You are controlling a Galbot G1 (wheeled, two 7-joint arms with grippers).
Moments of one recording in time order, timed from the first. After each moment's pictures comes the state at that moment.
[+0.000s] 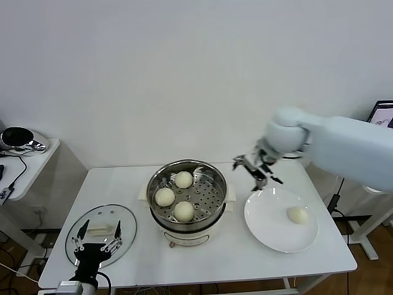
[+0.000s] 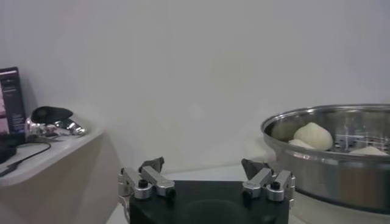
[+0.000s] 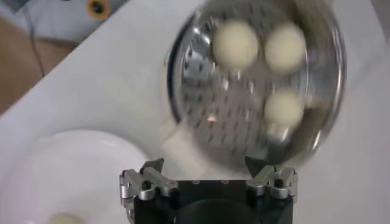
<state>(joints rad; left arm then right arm) 1.76 -1.30 -0.64 -2.21 -0.13 0.08 -0.13 0.57 0.64 -1.21 1.66 0.05 -0.23 -1.08</state>
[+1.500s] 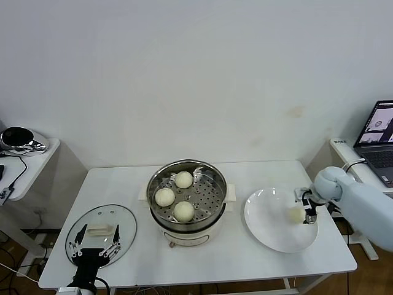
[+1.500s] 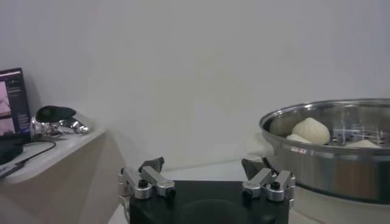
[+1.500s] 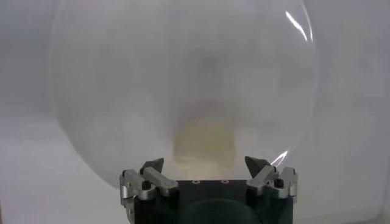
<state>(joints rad) 1.80 -1.33 -0.65 -2.23 -0.11 0.08 -0.13 -0.17 0.68 -0.63 1.17 -0.37 -0.20 -1.06</state>
